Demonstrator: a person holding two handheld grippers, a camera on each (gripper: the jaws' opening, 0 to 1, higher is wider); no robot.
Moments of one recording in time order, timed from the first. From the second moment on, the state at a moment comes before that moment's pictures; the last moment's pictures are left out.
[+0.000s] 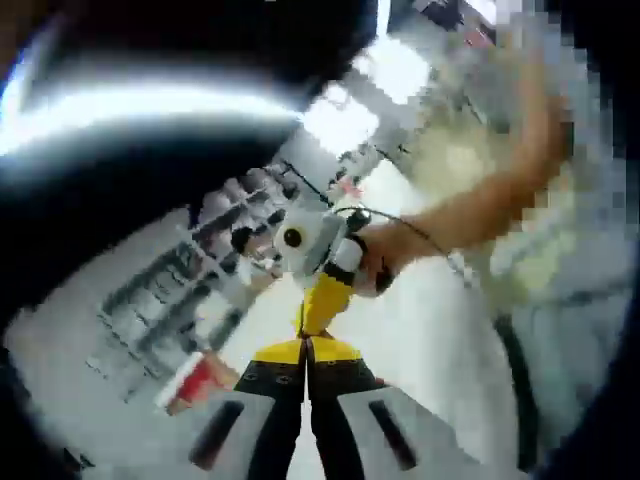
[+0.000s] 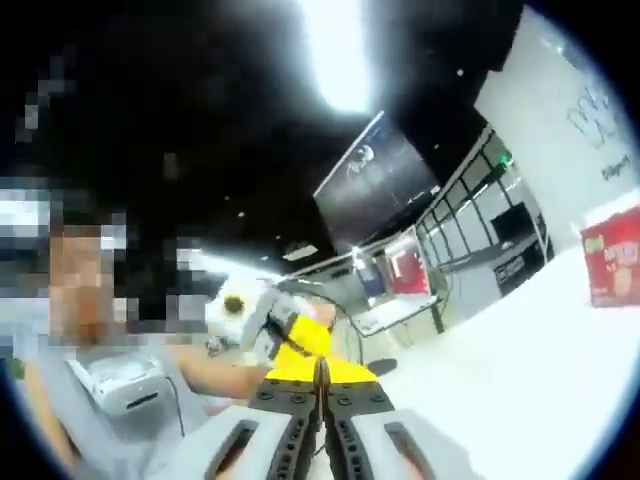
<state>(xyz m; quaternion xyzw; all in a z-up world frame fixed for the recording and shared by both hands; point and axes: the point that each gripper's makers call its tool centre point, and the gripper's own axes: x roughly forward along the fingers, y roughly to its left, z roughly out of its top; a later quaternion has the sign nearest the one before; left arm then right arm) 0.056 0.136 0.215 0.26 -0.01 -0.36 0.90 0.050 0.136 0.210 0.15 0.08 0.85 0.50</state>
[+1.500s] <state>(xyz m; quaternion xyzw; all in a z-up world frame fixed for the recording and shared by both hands) 0.073 0.173 0.195 -0.04 0.02 -0.32 0.94 0.064 0.161 0.197 0.08 -0.07 0.70 0.70</state>
